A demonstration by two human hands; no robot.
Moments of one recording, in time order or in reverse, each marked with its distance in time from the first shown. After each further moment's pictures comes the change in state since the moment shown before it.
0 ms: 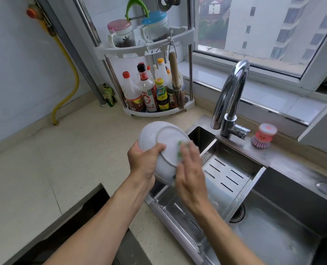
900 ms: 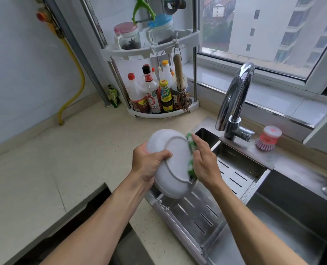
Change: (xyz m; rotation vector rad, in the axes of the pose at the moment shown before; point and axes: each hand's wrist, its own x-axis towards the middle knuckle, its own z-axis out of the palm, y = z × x) left_hand 0.007 -0.001 -0.010 0.123 -0.105 -0.059; right_hand 0.052 0.025 -0.025 0.059 -0.075 0.113
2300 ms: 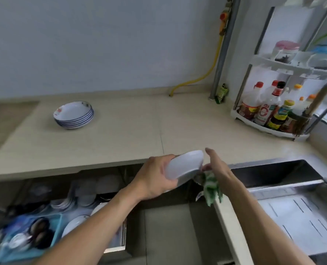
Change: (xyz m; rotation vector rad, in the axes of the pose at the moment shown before) left_hand -0.178 -0.042 -0.305 0.708 0.048 0.352; right_hand -0.148 -0.141 0.179 -0.051 -0.617 0.395
